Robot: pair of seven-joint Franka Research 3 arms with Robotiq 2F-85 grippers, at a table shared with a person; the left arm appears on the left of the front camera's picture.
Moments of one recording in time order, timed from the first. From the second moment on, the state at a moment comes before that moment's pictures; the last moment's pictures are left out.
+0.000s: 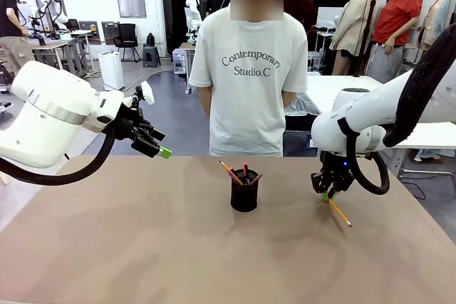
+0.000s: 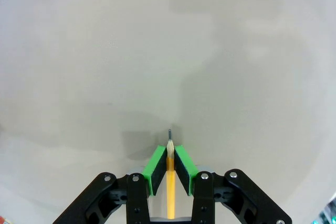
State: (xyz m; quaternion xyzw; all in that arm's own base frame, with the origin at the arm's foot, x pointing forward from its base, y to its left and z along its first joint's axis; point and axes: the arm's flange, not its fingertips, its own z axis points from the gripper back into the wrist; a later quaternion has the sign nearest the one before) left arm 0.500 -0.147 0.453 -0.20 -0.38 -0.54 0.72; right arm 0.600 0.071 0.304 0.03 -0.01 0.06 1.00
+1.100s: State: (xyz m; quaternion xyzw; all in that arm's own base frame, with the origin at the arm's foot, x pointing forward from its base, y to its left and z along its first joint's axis) left arm 0.500 -0.147 0.453 -0.20 -0.38 -0.54 0.72; right arm 0.608 0.051 0.411 0.33 -0.37 0.22 0.84
